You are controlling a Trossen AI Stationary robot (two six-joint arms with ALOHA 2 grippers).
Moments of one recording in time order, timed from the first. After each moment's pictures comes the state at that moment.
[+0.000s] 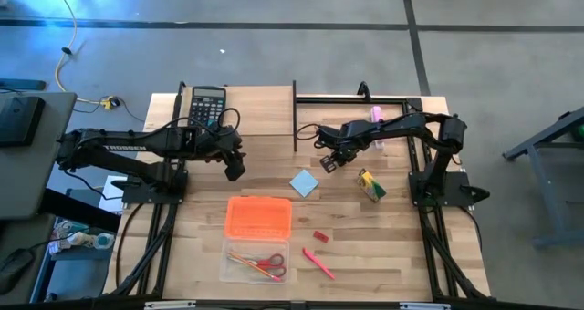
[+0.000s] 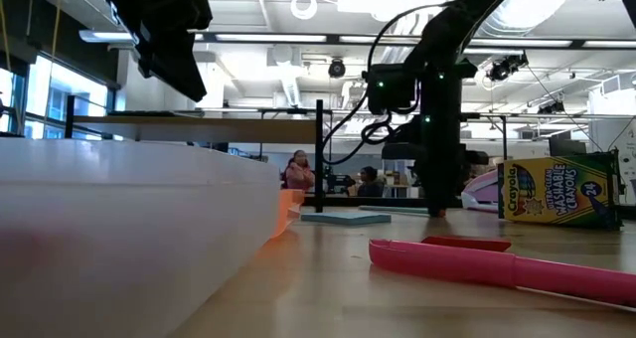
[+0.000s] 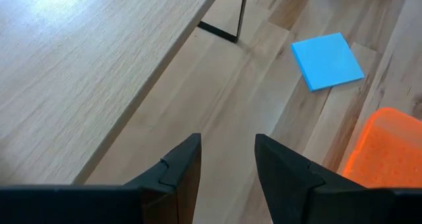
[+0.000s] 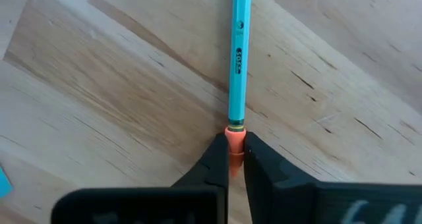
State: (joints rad) left arm 0.22 1.05 0.82 -0.68 -0.29 -0.33; right arm -0.32 1.82 1.05 -0.74 0.06 0.65
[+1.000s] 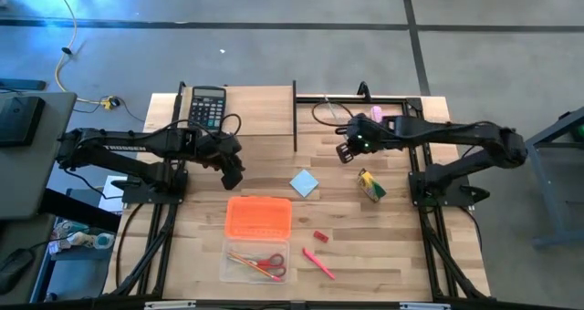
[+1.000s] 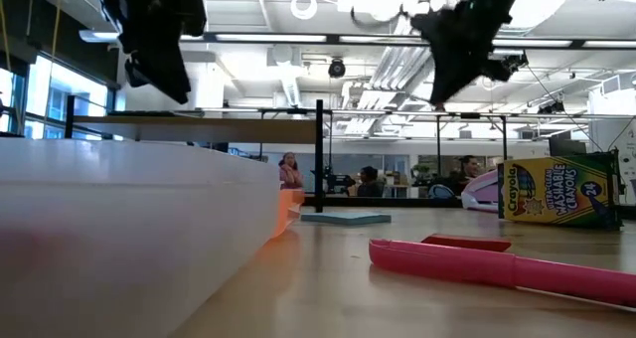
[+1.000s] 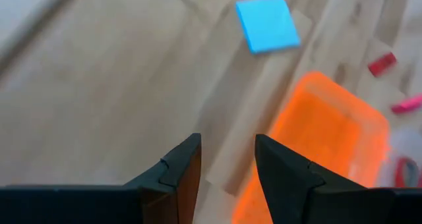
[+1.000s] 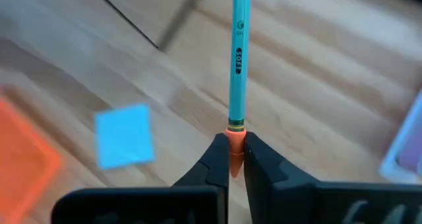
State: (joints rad) left arm 0.19 1.05 0.82 -0.74 -0.06 -0.47; right arm -0.18 1.26 1.05 -0.81 0.24 0.74
